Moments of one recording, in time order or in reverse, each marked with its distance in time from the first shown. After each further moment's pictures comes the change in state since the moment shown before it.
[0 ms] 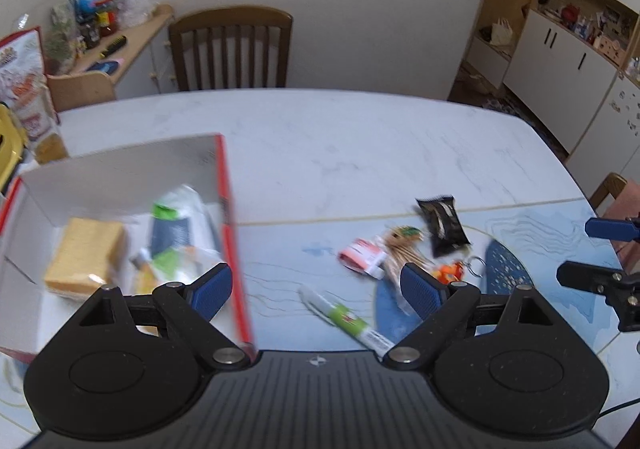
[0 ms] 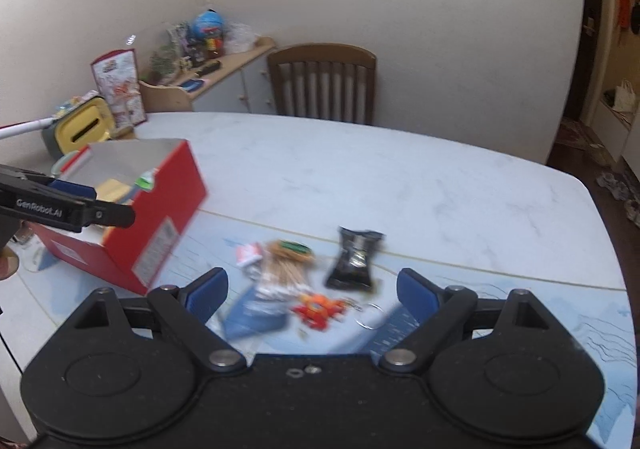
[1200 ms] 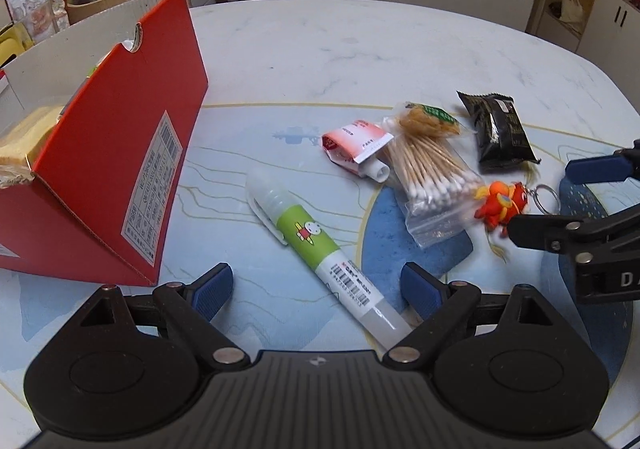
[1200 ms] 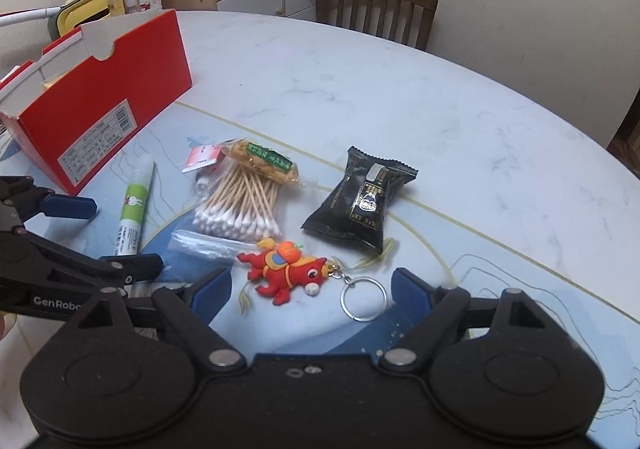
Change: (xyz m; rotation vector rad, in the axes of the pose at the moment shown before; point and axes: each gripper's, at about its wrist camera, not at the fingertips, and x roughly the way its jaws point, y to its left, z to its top) left arm 0.111 -0.060 -0.080 -0.092 0.074 0.218; right arm 0.127 -0.023 -0.033 -0.214 0.171 0.085
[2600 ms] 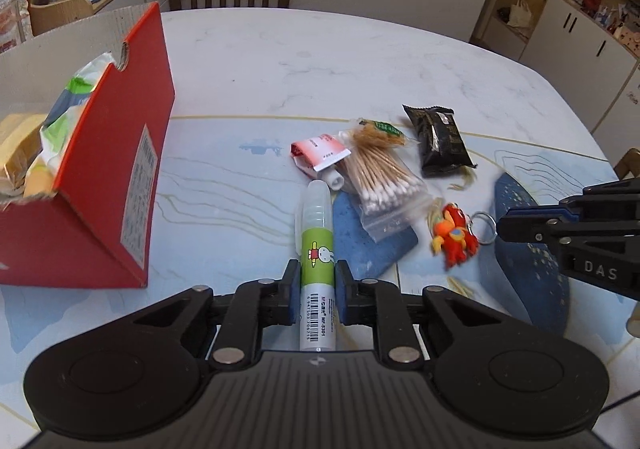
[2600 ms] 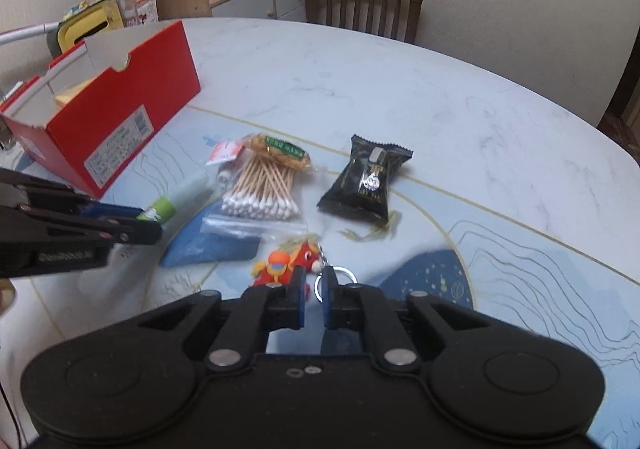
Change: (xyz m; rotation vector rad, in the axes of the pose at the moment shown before) left arm -0.028 0.019 0.001 0.029 0.004 -0.203; right arm -0.035 0.011 -0.013 0.060 0.014 -0.008
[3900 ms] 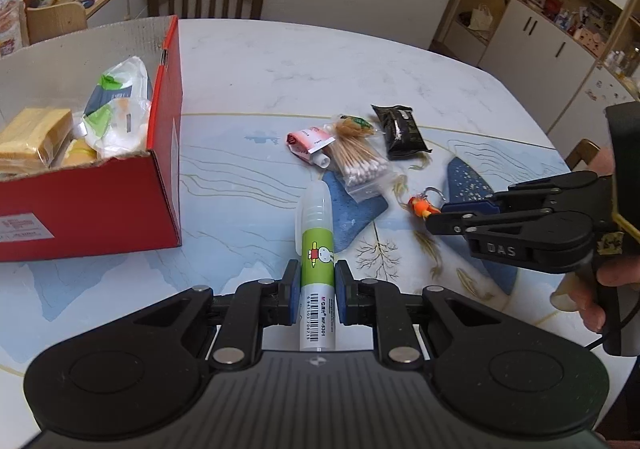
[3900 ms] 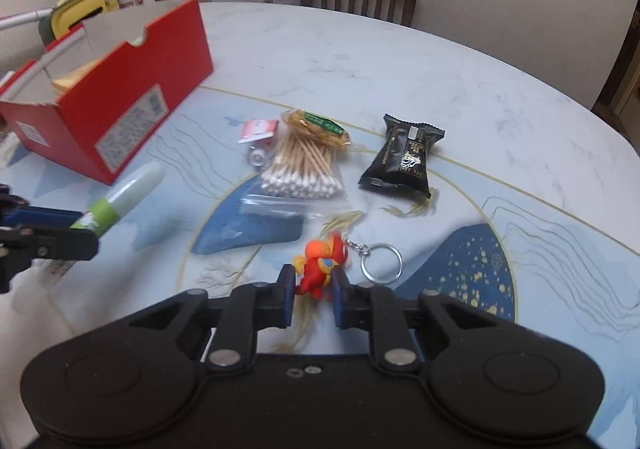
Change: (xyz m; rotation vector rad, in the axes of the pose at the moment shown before) left arm -0.066 0.028 -0.023 0.041 -0.018 -0.119; right arm 0.002 0.043 -0.006 0.033 0.028 -0.036
